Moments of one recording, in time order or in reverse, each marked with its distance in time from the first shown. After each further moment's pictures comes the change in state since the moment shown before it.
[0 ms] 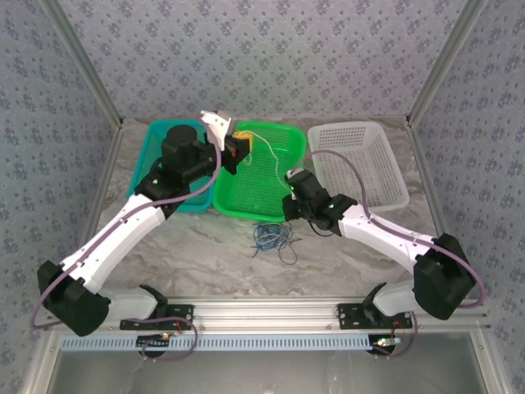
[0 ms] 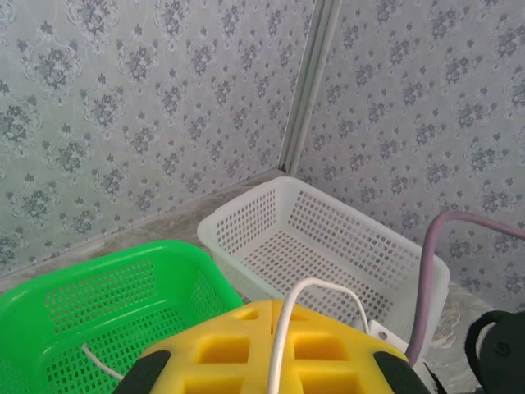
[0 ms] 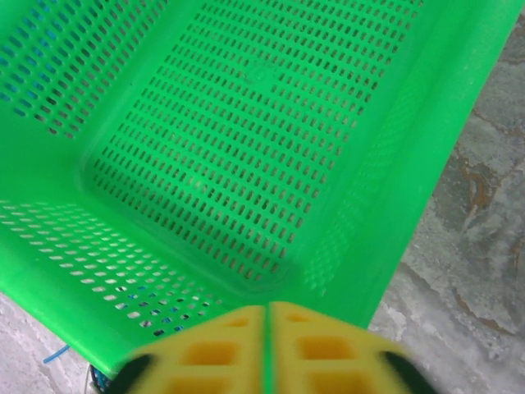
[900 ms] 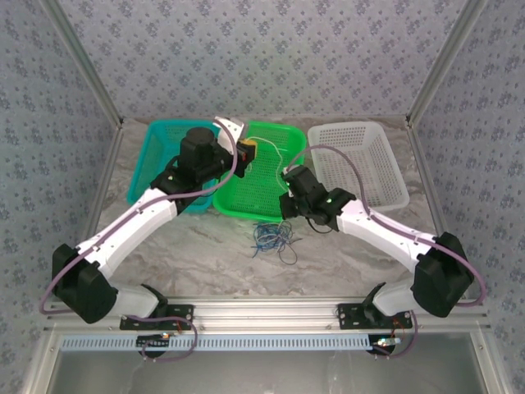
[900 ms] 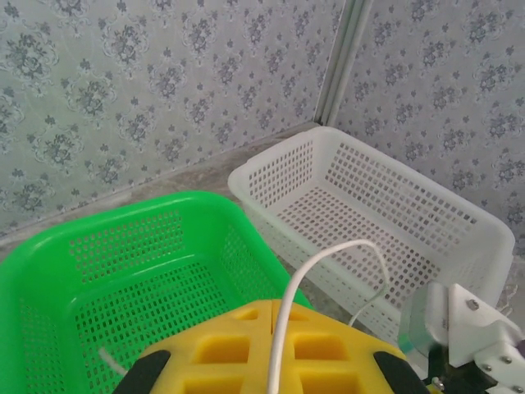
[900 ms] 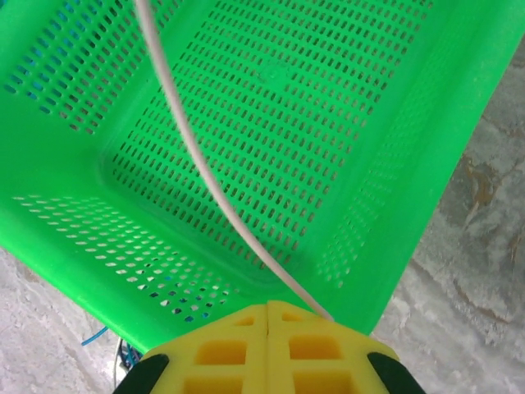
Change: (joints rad) left arm -0.020 0.101 -0.010 -0.025 -0.095 0.042; right arm 0.017 0.020 0.096 -0.115 0.004 0.013
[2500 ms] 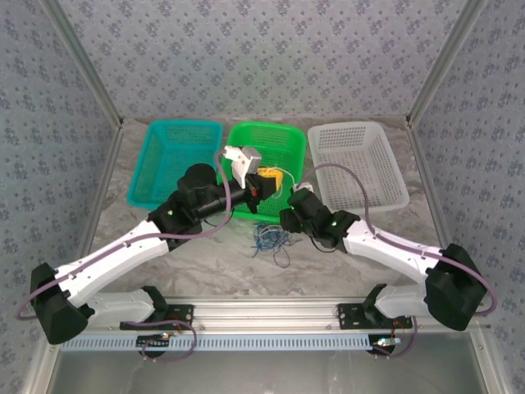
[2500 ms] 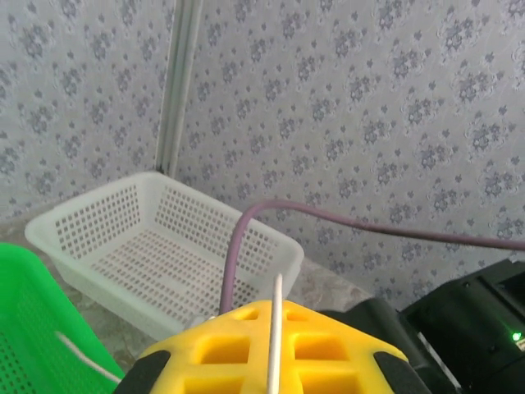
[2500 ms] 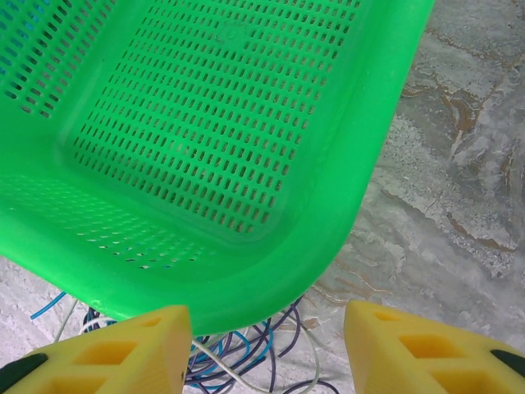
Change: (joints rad) left arm -0.285 -0.205 -0.173 0.197 0.027 -0.161; right arm 0.079 -0.118 -0.236 0.128 0.123 0.165
